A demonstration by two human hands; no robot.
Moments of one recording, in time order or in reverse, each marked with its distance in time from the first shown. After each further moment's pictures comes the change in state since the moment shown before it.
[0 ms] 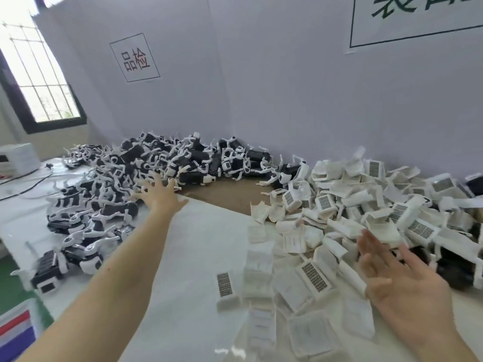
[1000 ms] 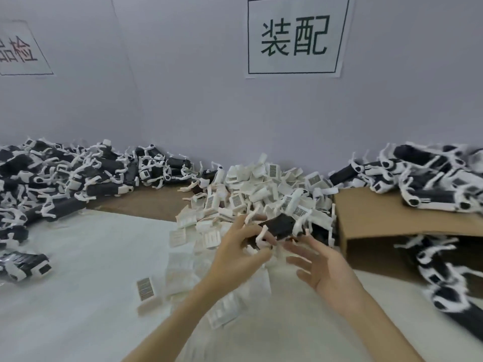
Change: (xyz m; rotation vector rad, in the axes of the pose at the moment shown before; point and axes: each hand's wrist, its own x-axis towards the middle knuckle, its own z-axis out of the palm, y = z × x) left_hand -0.320 0.160 -0.043 -1.503 -0.198 1.105; right_hand -0.071 -0.032 0.015 -0.363 0.280 -0.102
